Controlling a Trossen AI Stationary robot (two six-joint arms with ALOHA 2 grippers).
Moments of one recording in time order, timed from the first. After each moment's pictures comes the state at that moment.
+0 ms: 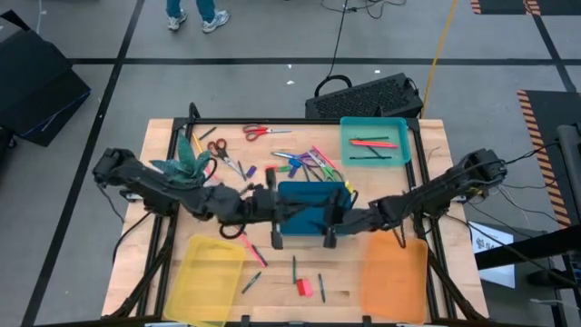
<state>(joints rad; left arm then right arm) -0.35 1.52 1.22 0.39 -0.45 0.06 0.34 1.47 0.74 0.18 0.52 0.12</state>
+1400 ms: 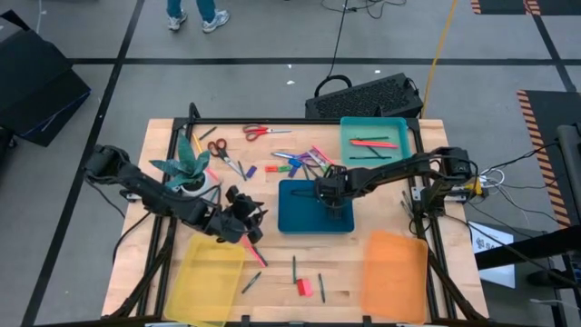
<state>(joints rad) -0.42 1.41 0.72 -0.10 -0.73 -0.64 -0.05 1.76 0.95 -0.53 0.24 0.00</state>
